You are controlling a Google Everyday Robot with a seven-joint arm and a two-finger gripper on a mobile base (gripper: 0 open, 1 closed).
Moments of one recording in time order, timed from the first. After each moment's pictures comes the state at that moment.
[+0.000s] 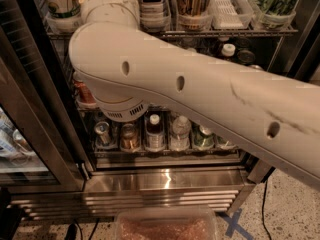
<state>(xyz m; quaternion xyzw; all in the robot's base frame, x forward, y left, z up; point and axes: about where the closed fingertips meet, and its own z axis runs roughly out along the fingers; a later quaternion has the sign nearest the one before) 0.620 0.088 1.092 -0.13 0.65 -0.03 0.75</state>
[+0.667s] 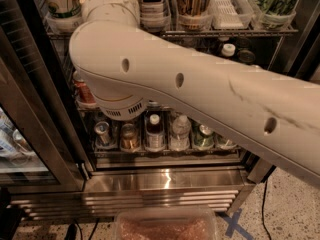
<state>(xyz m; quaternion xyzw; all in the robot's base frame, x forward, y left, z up) 0.624 0.087 1.088 -0.12 0.65 -0.02 0.75</state>
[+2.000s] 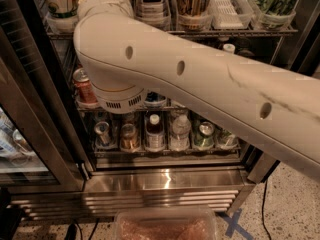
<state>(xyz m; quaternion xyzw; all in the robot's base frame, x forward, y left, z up) 0.633 0.109 1.073 -0.14 0.67 0.01 0.73</state>
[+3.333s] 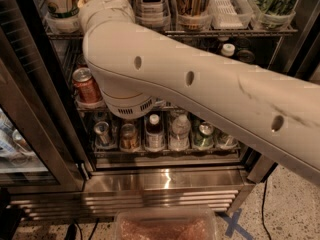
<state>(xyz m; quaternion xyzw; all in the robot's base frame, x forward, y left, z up) 0.624 0.111 1.072 -0.15 0.66 0.04 0.73</state>
